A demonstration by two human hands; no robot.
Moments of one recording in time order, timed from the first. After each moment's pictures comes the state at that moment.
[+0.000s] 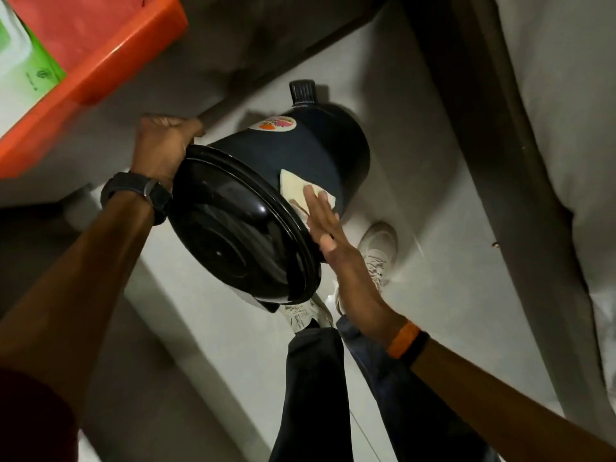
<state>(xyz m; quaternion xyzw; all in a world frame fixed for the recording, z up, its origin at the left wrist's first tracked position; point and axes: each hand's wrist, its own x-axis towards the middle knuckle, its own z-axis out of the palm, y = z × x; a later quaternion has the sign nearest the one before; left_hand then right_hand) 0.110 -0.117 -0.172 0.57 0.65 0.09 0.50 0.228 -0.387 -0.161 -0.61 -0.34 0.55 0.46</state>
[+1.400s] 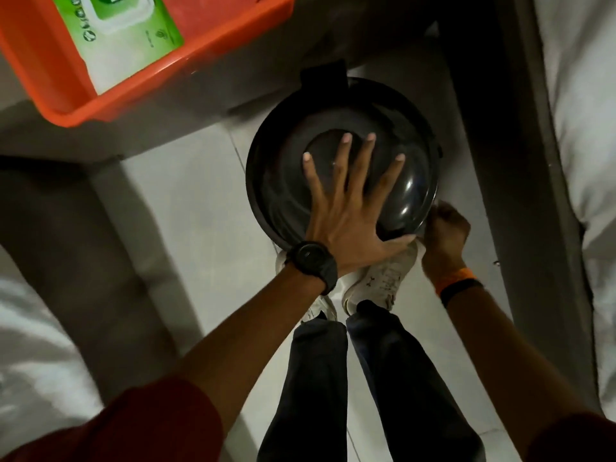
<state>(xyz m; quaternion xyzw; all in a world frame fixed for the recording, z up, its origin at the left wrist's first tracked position) 0.163 -0.296 -0.153 0.91 0.38 0.00 0.16 0.301 -0.383 -0.190 -0.86 0.09 0.35 0.35</state>
